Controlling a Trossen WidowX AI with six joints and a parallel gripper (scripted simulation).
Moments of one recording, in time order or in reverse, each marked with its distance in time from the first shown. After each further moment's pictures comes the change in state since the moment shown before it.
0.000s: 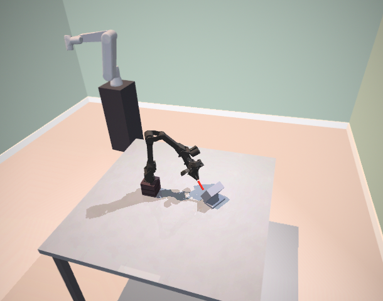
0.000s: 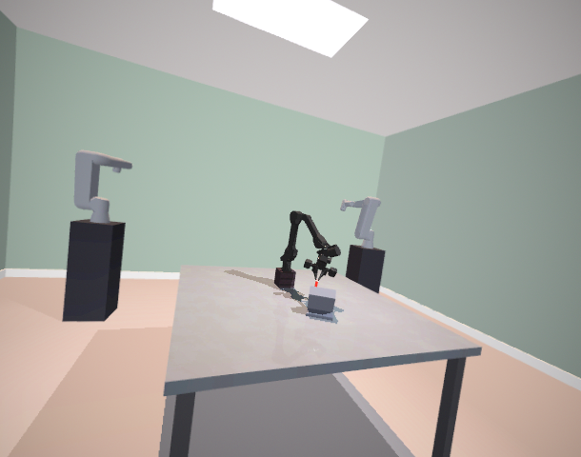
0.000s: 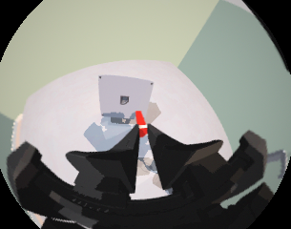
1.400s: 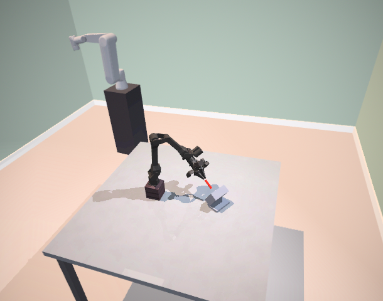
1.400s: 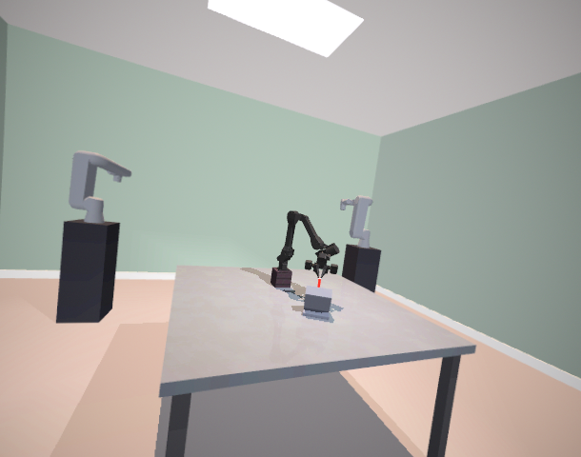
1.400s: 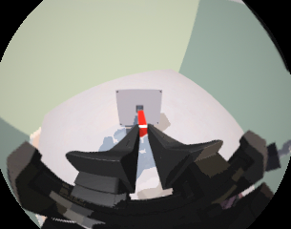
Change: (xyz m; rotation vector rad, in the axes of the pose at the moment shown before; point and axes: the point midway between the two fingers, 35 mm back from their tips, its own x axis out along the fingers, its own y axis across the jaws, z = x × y) arm -0.019 0.028 0.005 0.162 -0.158 0.077
